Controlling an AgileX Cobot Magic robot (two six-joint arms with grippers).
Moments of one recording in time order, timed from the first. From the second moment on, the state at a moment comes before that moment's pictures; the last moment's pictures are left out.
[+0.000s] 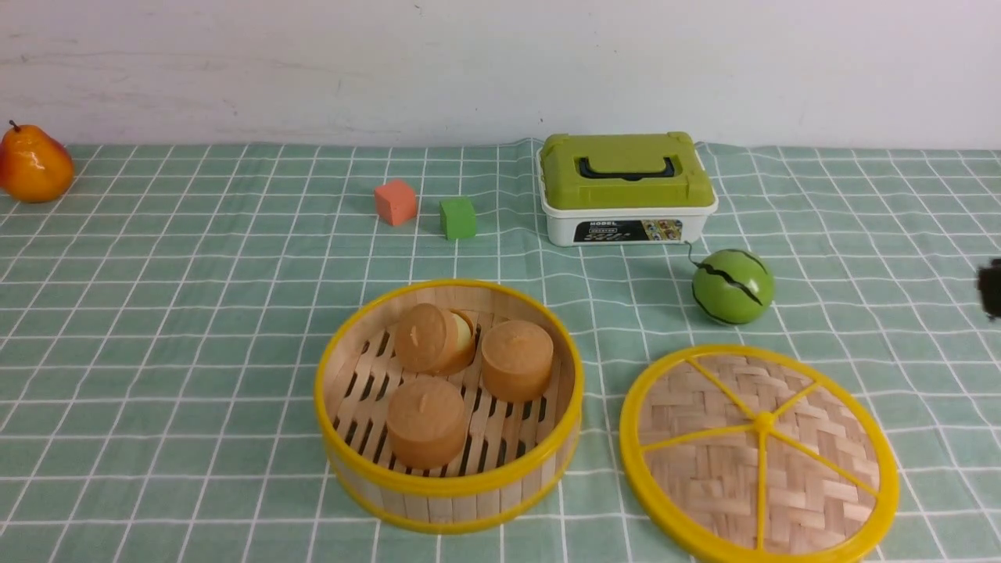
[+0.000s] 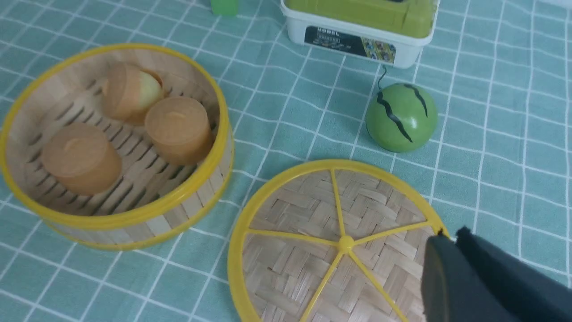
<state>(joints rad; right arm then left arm) 0.29 0.75 -0.87 0.10 0.72 -0.04 -0.05 -0.01 0.03 0.04 0.39 -0.23</state>
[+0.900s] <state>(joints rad) 0.29 0.50 -0.62 0.09 0.39 -0.03 -0.05 -0.01 0.03 0.04 0.39 -0.23</state>
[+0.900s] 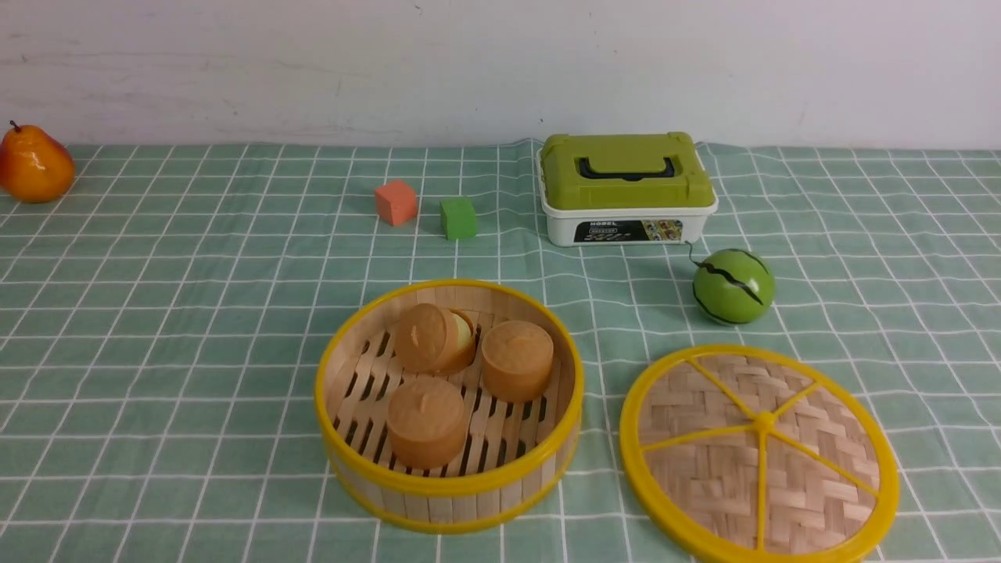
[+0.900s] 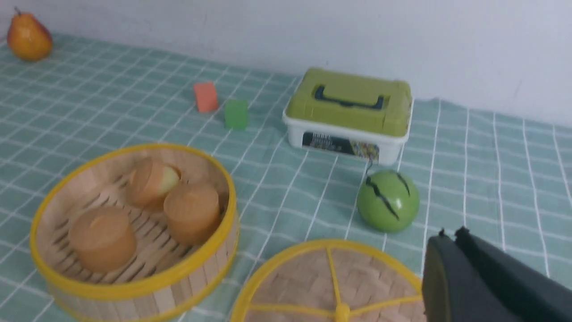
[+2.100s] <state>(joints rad) -0.02 -0.01 0.02 -0.06 0.38 0.18 -0.05 -0.01 0.03 0.04 0.39 -0.23</state>
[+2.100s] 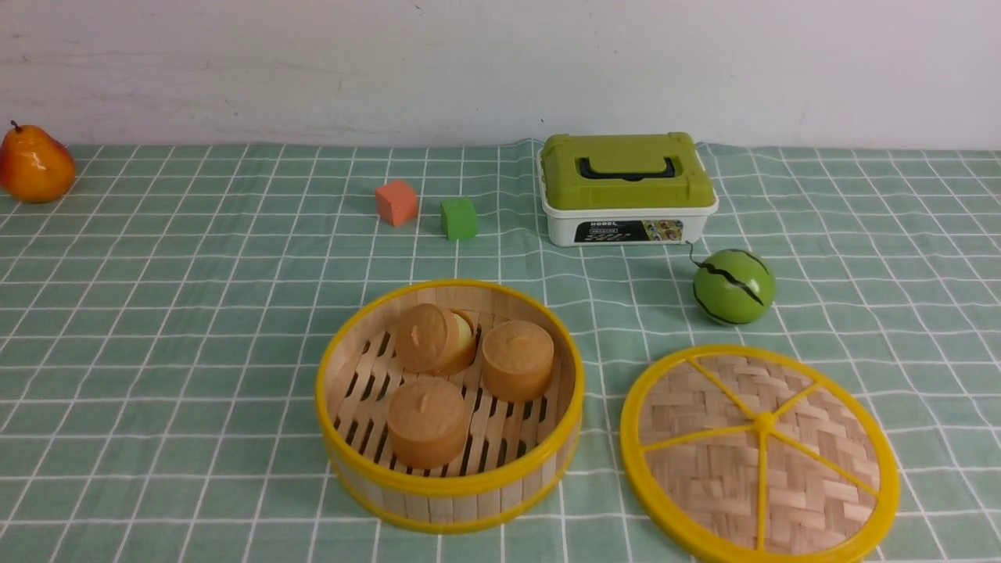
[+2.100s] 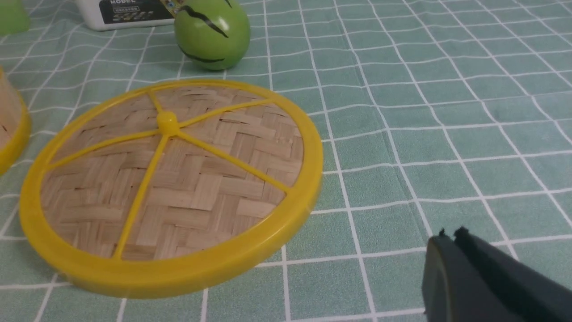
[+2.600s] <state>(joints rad) -0.02 -0.01 0.02 -0.06 0.38 0.19 -0.05 -0.01 0.03 0.04 0.39 -0.23</state>
